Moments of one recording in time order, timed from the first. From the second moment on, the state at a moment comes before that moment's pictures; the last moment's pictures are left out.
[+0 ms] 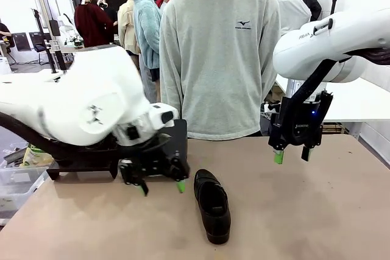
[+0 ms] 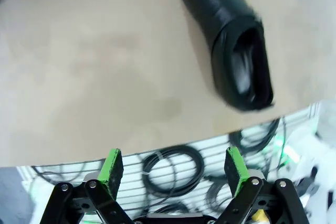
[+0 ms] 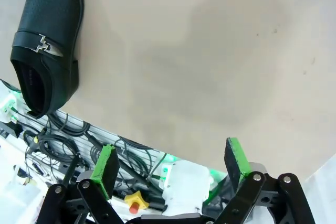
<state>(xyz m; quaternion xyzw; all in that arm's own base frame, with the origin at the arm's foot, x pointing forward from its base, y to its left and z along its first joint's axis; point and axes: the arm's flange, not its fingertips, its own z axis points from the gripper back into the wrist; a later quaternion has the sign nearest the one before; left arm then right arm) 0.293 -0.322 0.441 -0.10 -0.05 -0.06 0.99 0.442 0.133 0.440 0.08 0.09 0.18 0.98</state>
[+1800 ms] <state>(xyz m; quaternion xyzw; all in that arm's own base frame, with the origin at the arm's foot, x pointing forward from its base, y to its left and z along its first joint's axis) 0.328 -0.422 0.340 -0.01 -0.01 0.07 1.00 0.442 0.133 0.441 0.08 0.09 0.18 0.98</state>
